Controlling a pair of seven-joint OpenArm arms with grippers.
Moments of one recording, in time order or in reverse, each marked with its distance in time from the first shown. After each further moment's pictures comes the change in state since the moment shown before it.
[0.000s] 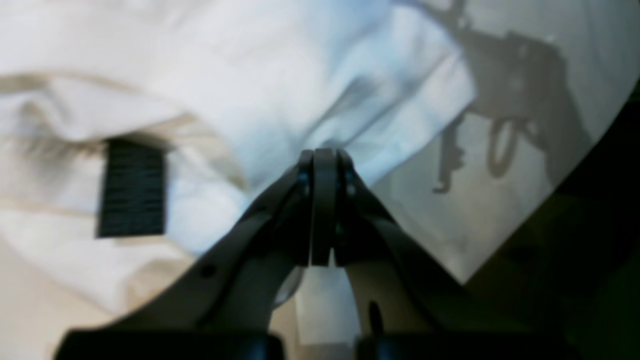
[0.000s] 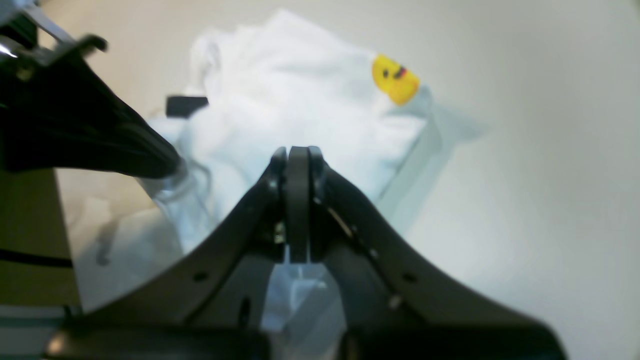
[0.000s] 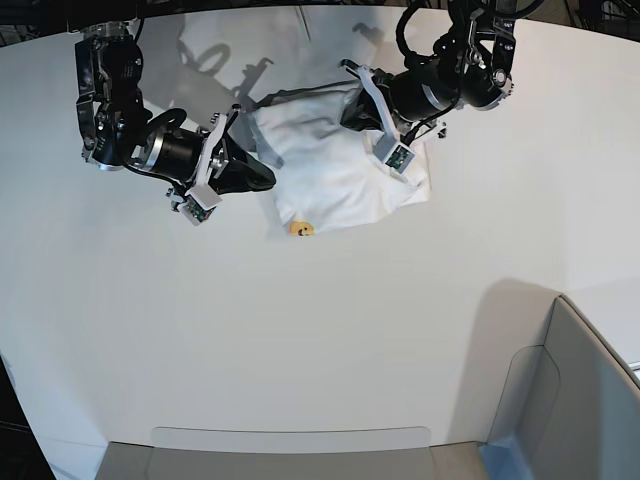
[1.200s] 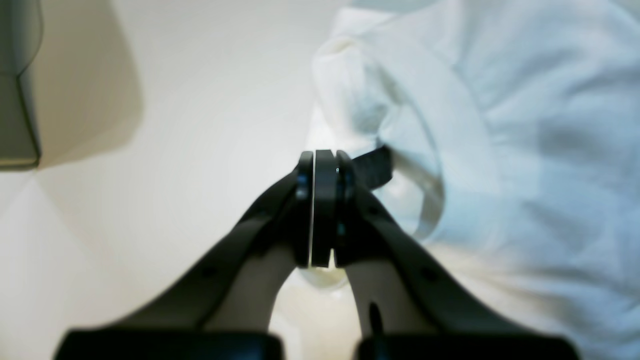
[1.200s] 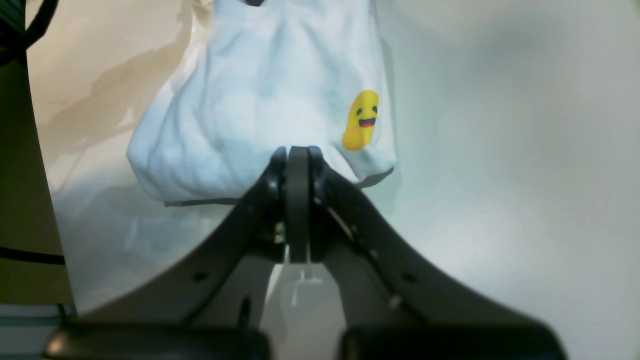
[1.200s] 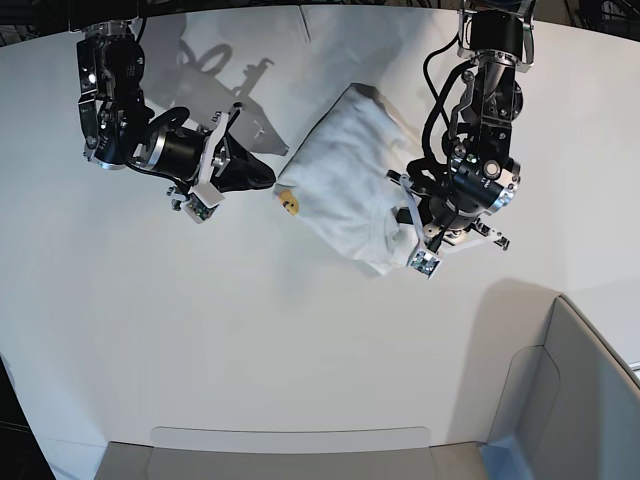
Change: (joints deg) left arm -23.6 -0.7 -0.1 -7.9 31.8 0.0 6.6; right arm 0.0 -0.2 0.0 0.0 -0.3 0.0 0.2
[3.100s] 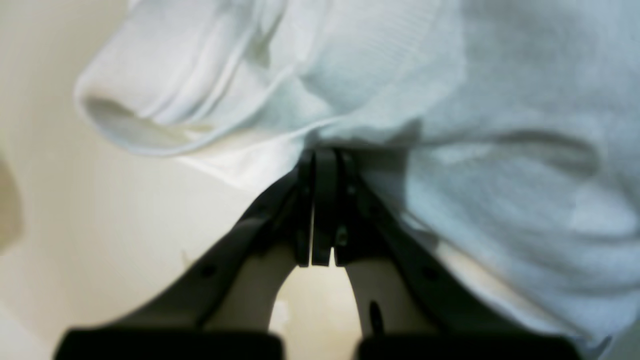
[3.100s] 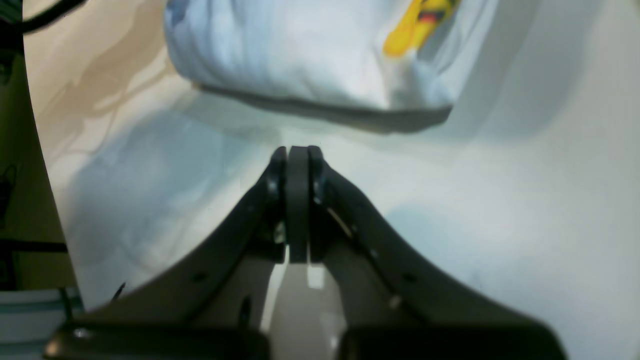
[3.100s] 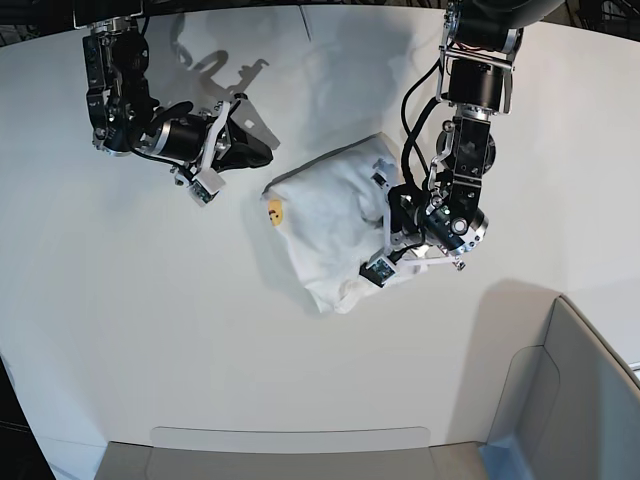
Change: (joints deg) left arm -11.1 4.6 1.2 -23.3 0.2 -15.6 -0.1; right arm -2.0 -0.5 -0.5 -6.9 -0.4 0.0 -0.2
